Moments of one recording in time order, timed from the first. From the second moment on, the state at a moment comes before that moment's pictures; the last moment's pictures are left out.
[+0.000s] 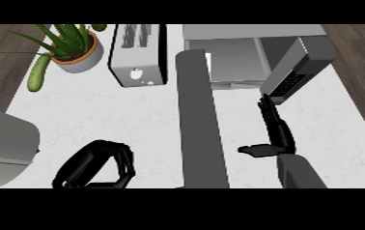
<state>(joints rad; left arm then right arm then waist) 0.13 0.00 -0.01 -1.71 -0.04 -0.73 -0.13 -0.45 -0.11 -0.30 -0.34 0.14 0.19 -0.94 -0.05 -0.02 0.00</state>
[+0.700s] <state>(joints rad) -0.06 0.00 -0.21 -1.43 -0.27 -0.55 -0.29 0.05 -0.22 -0.27 -0.85 0.00 0.31 -0.88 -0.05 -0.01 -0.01</state>
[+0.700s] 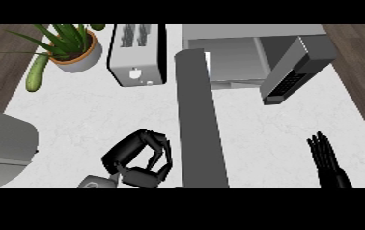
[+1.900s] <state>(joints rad) -0.39 0.03 -0.91 -1.14 0.09 0.21 -0.21 0.39 -0.33 -0.10 -1.68 -0.36 0.54 -0.56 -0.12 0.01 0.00</state>
